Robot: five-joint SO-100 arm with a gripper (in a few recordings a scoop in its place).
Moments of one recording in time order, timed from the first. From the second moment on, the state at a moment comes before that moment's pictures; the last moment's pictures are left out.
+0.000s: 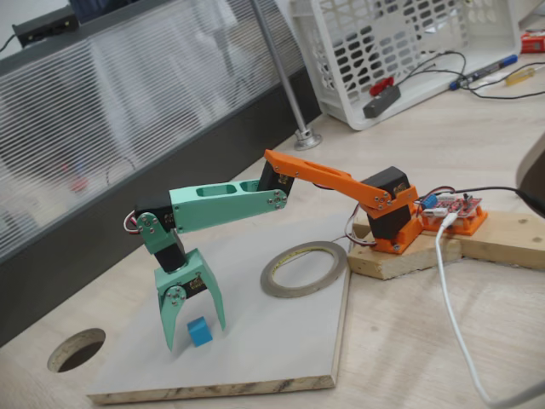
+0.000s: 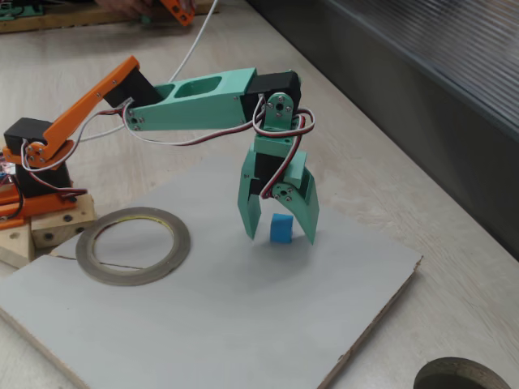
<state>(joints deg) -20.1 38.7 25.8 109.5 96.9</state>
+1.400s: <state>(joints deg) -20.7 35.0 25.4 109.6 96.9</state>
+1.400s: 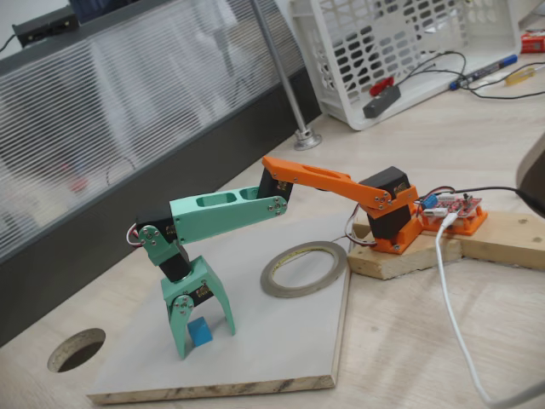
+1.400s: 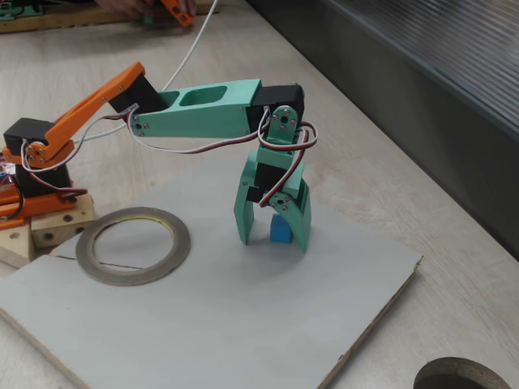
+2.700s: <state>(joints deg) -20.5 36.2 24.8 109.1 96.7</state>
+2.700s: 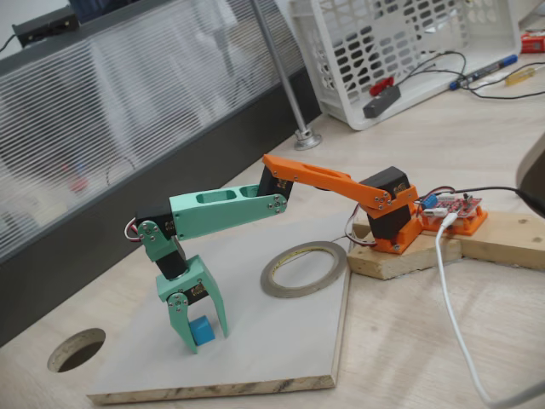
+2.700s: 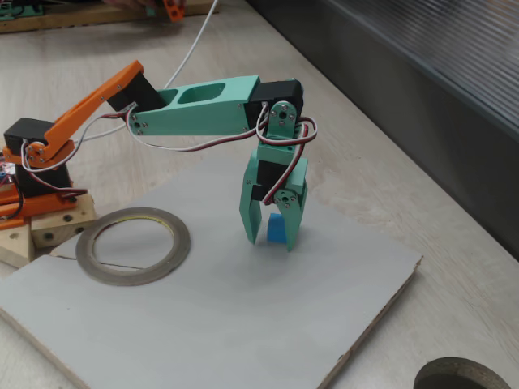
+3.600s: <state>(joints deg) -20.5 36.6 24.8 109.1 96.7</state>
